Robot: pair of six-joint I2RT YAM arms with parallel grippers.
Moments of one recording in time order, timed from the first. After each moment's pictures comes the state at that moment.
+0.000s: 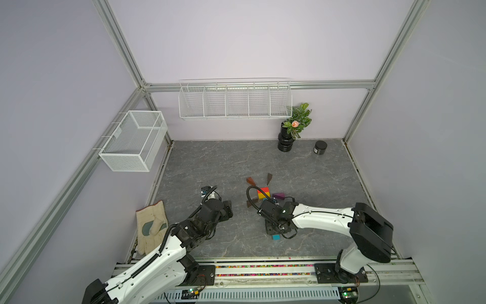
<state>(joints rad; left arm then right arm) -0.76 0.79 0.51 -0.41 -0.34 -0.78 1.06 1.66 0.99 -0.71 0.12 0.91</state>
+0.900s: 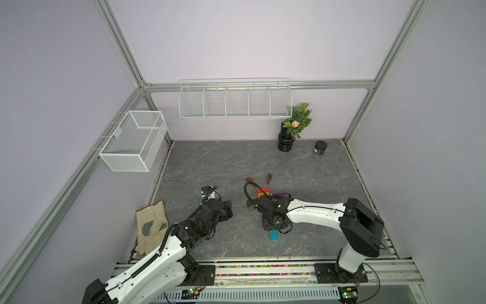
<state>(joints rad) -0.76 0.79 0.51 -0.41 -0.34 -0.77 1.02 1.73 1.05 -0.72 0.11 0.88</state>
